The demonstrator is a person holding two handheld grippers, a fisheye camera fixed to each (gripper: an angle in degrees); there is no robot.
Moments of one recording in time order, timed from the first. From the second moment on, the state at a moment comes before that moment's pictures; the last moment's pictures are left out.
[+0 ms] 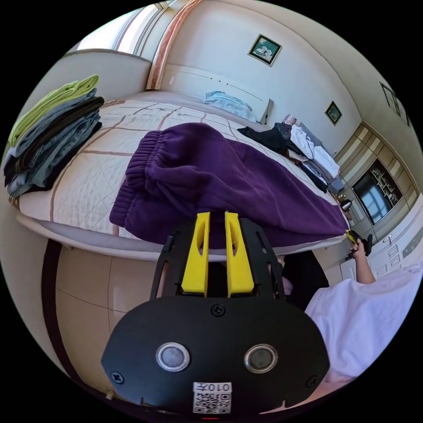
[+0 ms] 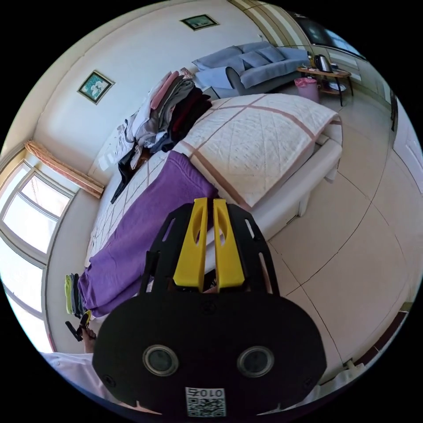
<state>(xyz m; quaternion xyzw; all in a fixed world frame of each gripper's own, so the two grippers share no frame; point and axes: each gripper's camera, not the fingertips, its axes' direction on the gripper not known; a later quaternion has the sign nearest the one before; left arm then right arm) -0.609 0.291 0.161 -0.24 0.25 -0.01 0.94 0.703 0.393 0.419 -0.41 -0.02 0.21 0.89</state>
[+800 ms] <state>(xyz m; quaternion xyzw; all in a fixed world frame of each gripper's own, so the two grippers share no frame) -0.735 0.236 0.239 -0.22 0.30 -0.05 0.93 0.196 0.342 0.344 -0.31 -0.50 -0.42 0.69</state>
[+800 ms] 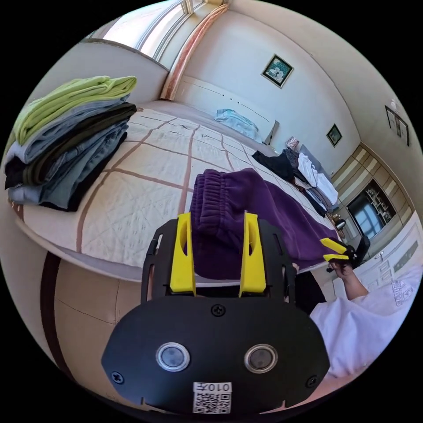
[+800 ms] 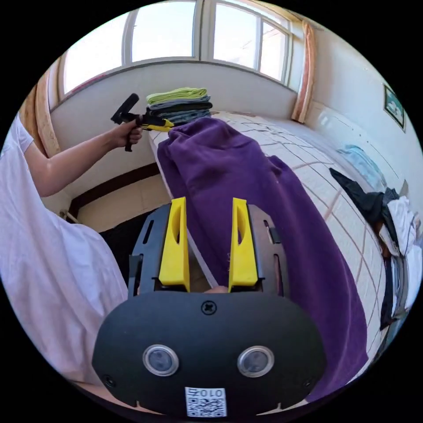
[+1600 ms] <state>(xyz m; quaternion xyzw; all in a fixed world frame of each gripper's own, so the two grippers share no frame) -0.797 0.241 0.281 -0.30 0.38 -0.07 0.87 0.125 0.282 0.372 -0.41 -0.48 -0.49 0.60</state>
